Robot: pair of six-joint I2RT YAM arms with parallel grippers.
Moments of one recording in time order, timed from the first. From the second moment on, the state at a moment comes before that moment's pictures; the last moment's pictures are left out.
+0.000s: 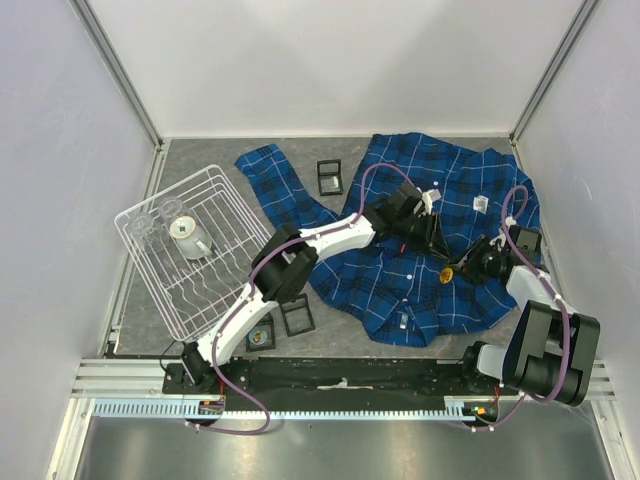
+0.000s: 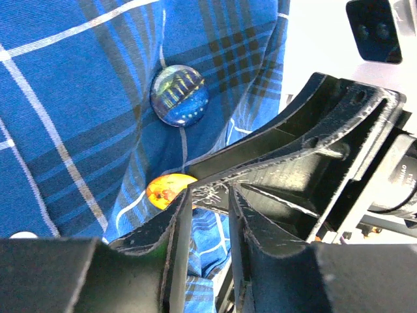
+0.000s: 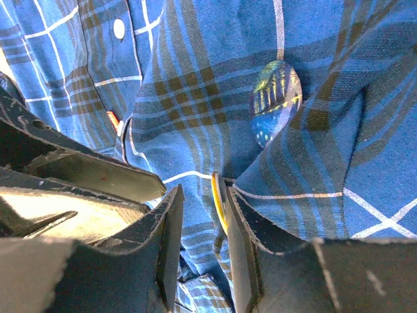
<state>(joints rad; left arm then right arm) -0.93 2.53 2.08 -0.12 0.61 -0.87 -0.34 1.26 0.54 -0.25 -0.49 0.49</state>
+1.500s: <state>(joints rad) -0.95 2.26 1.53 0.25 0.48 -0.74 -0.34 1.25 0.51 -0.29 -0.54 0.67</state>
